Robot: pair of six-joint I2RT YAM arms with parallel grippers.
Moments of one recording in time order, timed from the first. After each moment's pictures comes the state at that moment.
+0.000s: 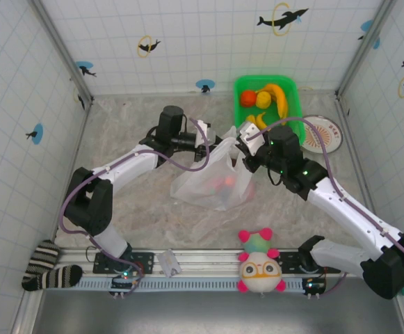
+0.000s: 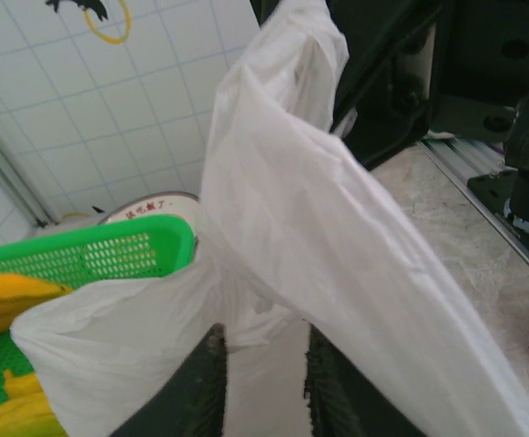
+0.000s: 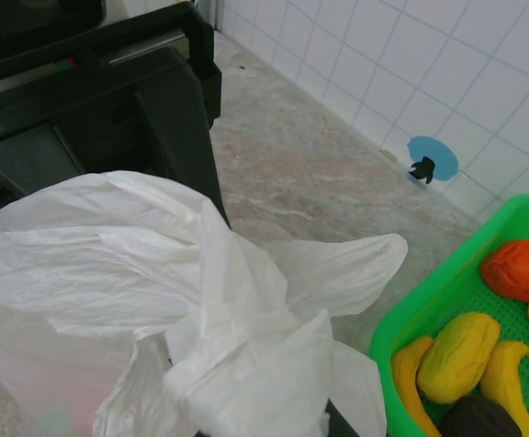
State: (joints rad) left arm -0.56 1.66 1.15 0.12 1.09 0.59; right arm 0.64 1.10 0.95 -0.27 -0.14 -0.28
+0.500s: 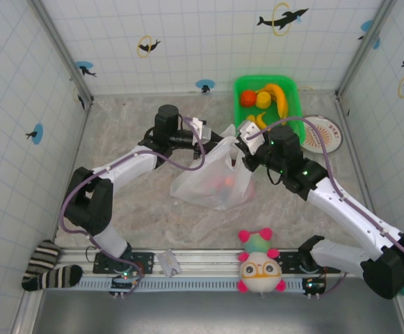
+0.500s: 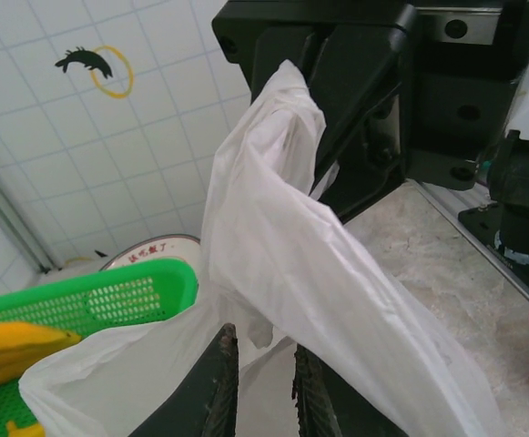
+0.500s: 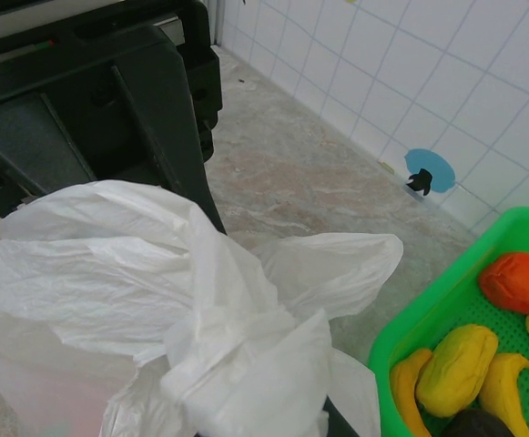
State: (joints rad) left arm -0.54 1.66 1.12 0.30 1.18 0.48; right arm 0.64 1.10 0.95 -0.24 -0.14 -0.28
